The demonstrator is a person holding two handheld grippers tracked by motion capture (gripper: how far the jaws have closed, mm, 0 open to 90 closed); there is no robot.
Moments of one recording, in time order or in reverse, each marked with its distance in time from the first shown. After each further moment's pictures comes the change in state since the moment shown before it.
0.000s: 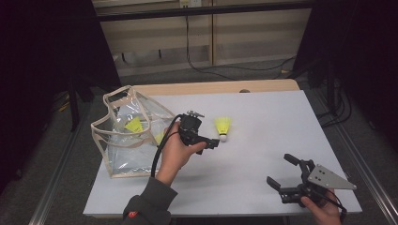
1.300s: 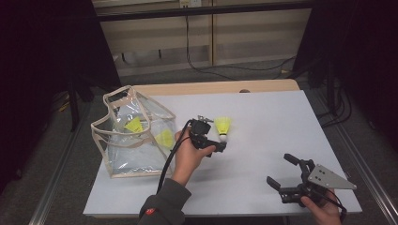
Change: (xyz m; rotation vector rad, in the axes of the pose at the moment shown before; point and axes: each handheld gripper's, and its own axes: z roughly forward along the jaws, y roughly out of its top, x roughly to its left) left arm -0.007 -0.007 0.042 -0.016 0.048 0.002; right arm 0.000 0.001 0.000 -0.003 0.003 0.001
